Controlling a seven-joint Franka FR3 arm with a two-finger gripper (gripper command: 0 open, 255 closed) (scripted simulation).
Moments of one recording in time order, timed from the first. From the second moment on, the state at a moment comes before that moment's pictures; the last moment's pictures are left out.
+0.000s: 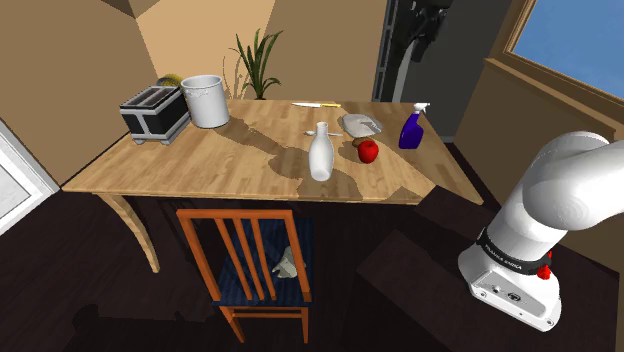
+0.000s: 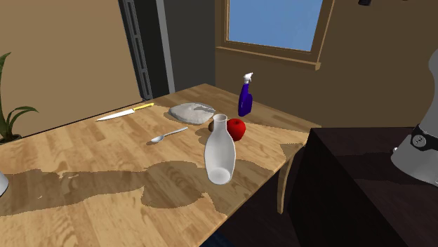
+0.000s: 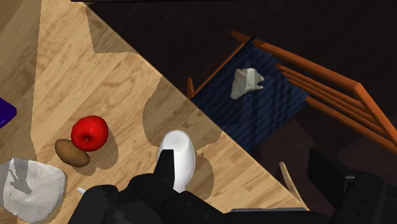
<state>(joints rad) 0.01 -0.77 0.00 -2.31 0.06 1.72 0.02</state>
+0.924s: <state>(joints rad) -0.01 -0.40 -0.03 -2.31 0.04 2.05 -0.05</state>
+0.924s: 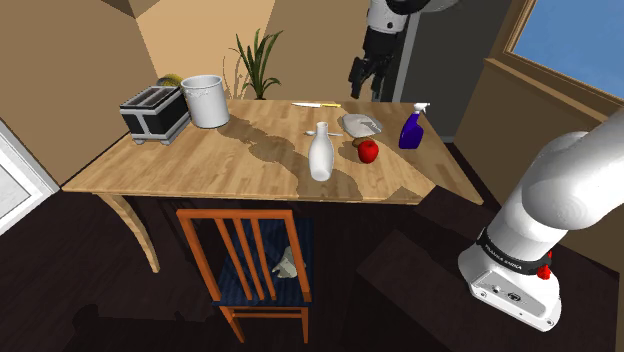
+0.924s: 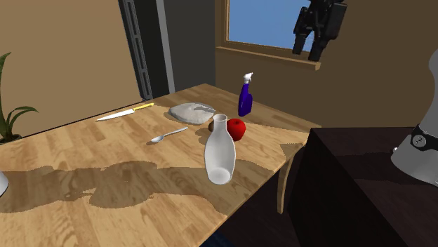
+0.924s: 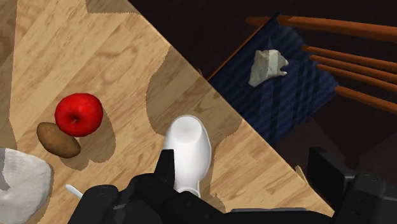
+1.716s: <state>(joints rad) -0.02 0.05 -0.05 -2.11 0.04 2.27 -0.10</state>
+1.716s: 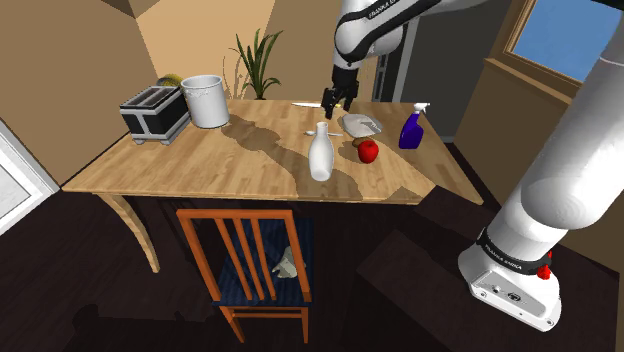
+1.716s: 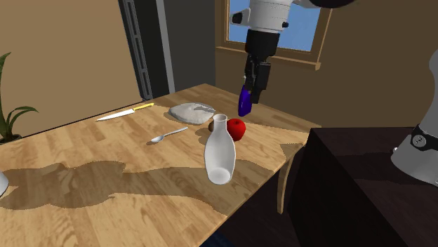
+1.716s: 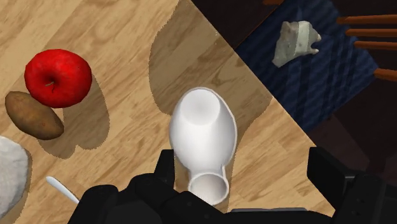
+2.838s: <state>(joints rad) -0.03 0.39 -0.05 -1.92 0.05 2.41 -0.13</state>
